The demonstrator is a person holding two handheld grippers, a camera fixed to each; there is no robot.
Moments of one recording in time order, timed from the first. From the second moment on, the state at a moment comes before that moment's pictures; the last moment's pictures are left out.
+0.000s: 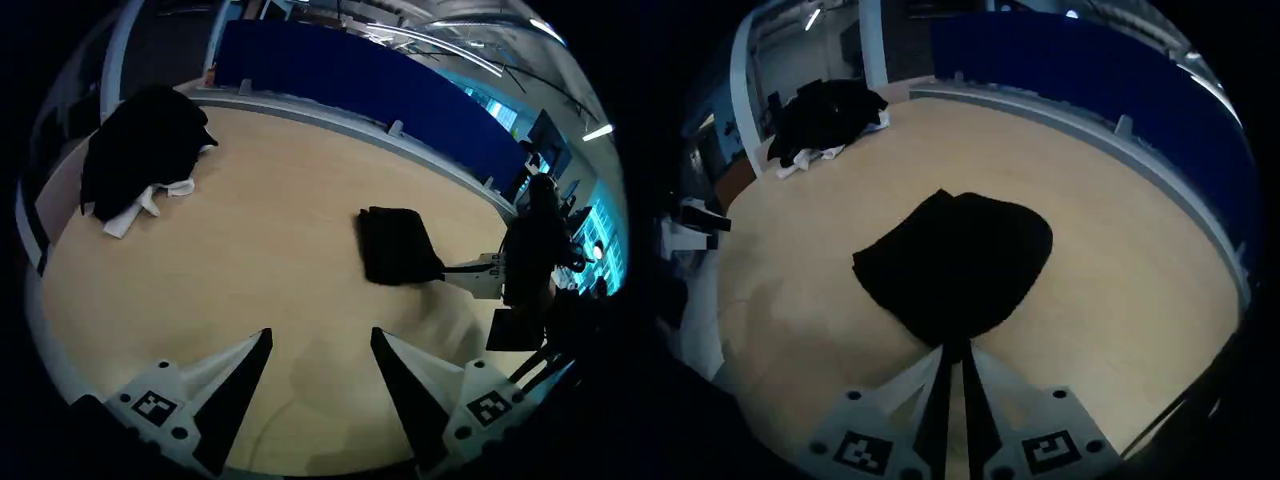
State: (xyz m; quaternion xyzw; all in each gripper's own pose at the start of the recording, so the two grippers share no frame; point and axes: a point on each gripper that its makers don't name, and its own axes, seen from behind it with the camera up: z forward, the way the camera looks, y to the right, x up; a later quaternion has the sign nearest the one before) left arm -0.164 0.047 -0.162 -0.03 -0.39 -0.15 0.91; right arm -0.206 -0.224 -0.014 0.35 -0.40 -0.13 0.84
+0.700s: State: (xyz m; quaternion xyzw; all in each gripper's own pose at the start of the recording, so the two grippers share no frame) left arm -0.141 0.063 -0.145 -0.05 -0.37 -0.14 0.91; right arm -0.055 -0.224 0.037 0.36 -0.29 -0.12 0.88
